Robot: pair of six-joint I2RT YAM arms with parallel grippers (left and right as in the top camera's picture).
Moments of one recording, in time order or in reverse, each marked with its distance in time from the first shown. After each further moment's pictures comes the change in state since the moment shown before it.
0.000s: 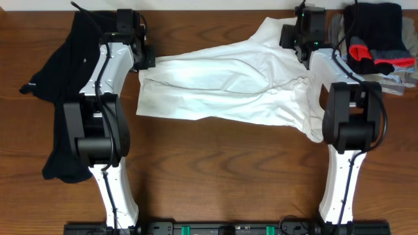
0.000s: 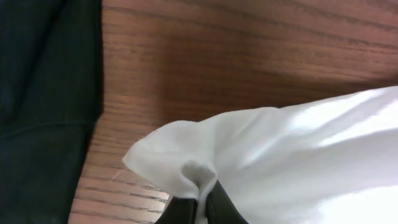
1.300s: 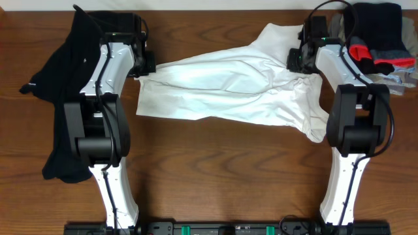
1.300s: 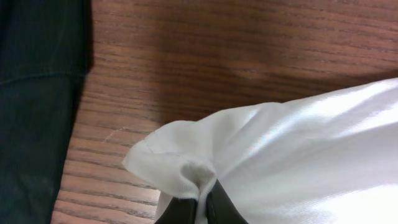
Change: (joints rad) left arm -0.003 0.000 0.000 -0.105 0.000 -0.023; right arm -0.020 -0.082 0.017 -0.615 0.014 0.060
